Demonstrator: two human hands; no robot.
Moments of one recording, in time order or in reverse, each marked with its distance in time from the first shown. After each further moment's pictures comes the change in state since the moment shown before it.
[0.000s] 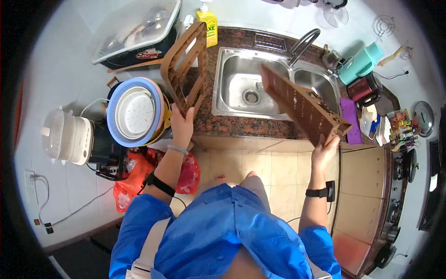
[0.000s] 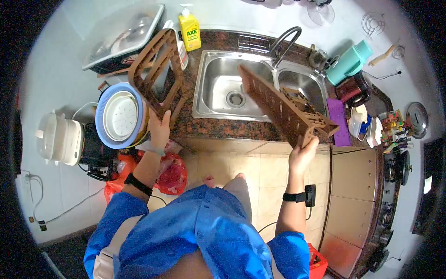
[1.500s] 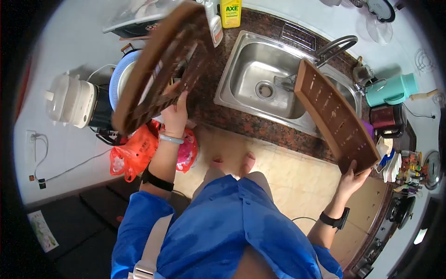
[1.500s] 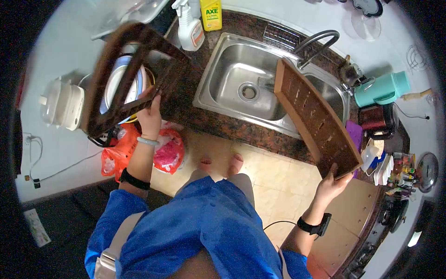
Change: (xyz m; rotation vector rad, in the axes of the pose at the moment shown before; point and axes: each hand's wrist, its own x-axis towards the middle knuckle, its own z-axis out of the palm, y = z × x) left_hand -0.001 0.006 0.021 -0.017 0.255 0.106; right_hand 0.081 0.065 -0.038 0.133 0.028 -0.027
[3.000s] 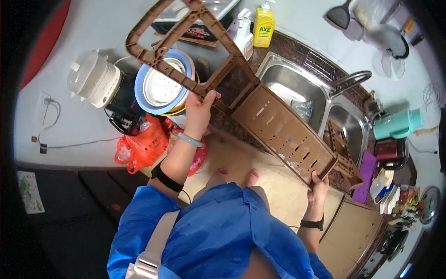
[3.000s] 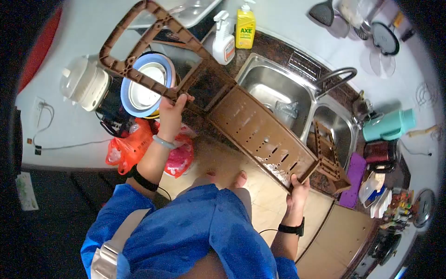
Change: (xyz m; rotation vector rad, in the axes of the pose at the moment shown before) left_hand 0.016 0.049 -0.008 -0.493 -0.024 -0.375; right_hand -0.074 0.018 0.082 0.886 -0.554 0.983
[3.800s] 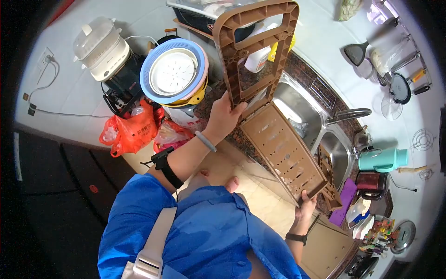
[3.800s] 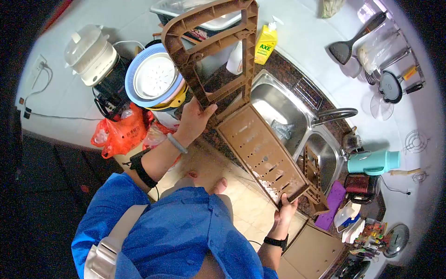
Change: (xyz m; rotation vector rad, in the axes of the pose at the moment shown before) left_hand -0.009 0.009 0.023 0.367 -0.024 0.217; right_hand 0.011 -0.001 -0.019 -0.060 -0.071 -0.090
